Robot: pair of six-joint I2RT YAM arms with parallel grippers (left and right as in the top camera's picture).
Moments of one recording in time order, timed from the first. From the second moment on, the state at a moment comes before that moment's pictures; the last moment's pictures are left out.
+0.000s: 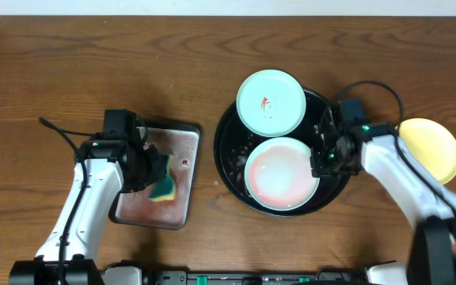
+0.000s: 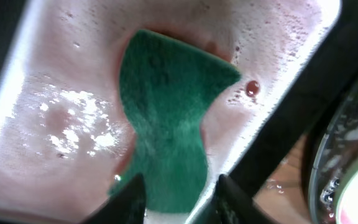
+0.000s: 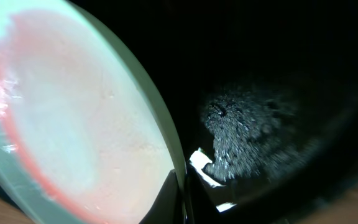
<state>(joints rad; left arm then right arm) 0.01 1.37 0.86 -0.89 0.21 -0.41 0.23 1.53 0.95 -0.82 -0.17 0.20</state>
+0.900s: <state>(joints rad) 0.01 1.37 0.86 -0.89 0.27 -0.40 0.76 1.17 0.95 -0.88 0.72 0.25</state>
